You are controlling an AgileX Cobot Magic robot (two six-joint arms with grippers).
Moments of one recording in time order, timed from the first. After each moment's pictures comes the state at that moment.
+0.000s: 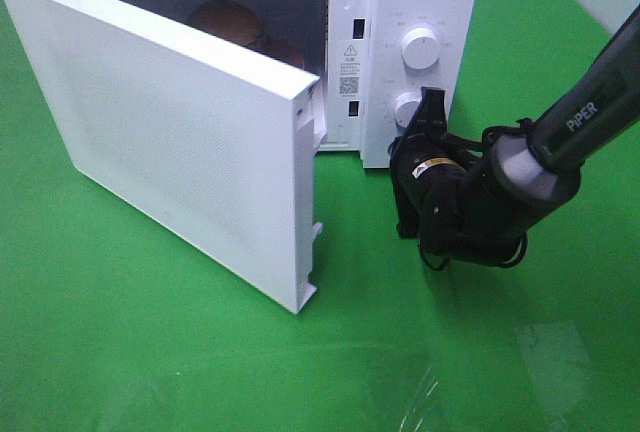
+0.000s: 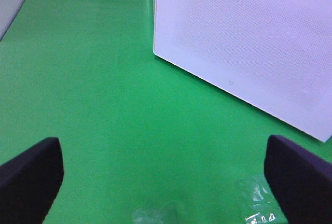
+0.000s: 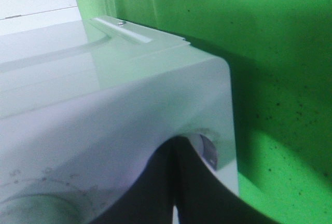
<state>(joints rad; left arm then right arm) 0.04 0.00 -0.52 -0.12 1.08 0.07 0.57 2.23 -0.93 0.62 -0.99 1.45</state>
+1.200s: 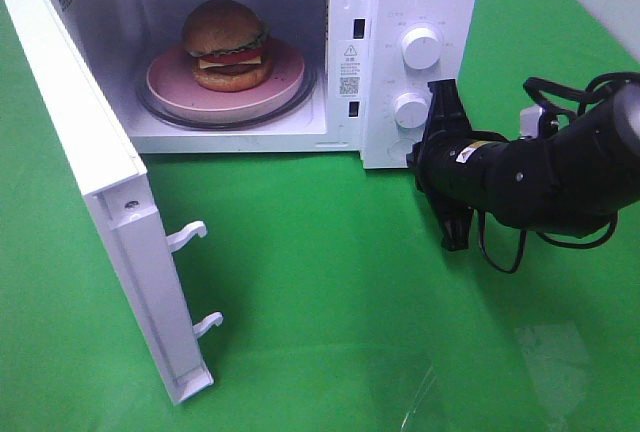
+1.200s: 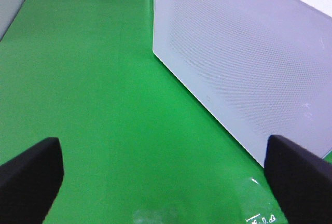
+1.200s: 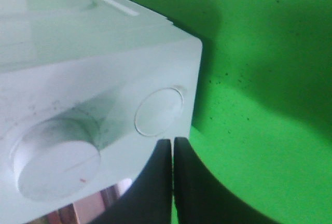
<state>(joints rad) 0.04 0.00 -0.52 -0.12 1.08 0.07 0.52 1.94 -0.75 0.48 -0.63 1.29</state>
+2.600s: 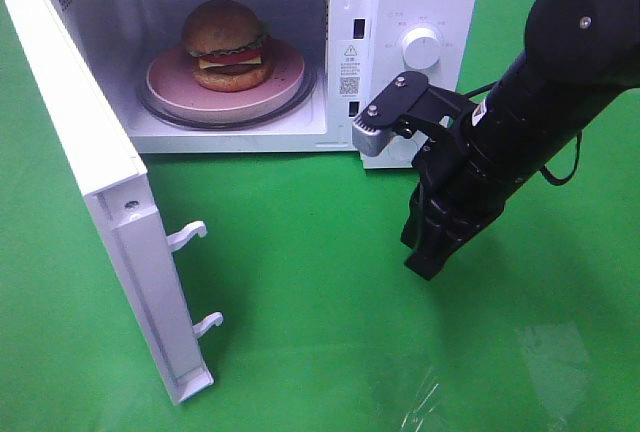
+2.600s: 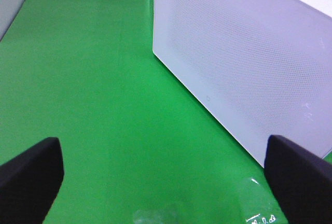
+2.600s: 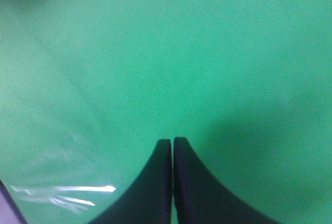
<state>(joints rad) 0.04 0.00 -0.52 -0.12 1.08 0.07 0.52 1.67 -0.94 0.22 0.56 -0.69</state>
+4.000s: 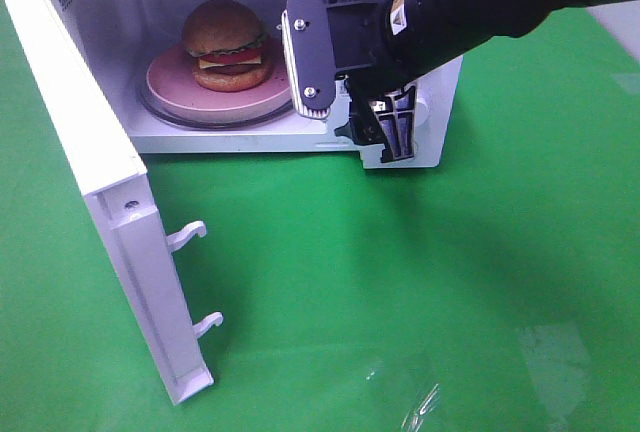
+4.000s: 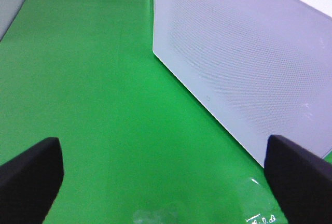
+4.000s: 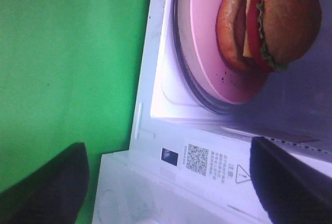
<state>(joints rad) 0.04 0.00 -0.52 -0.12 1.08 0.07 0.63 1.75 -1.19 -0.27 0.24 -1.07</state>
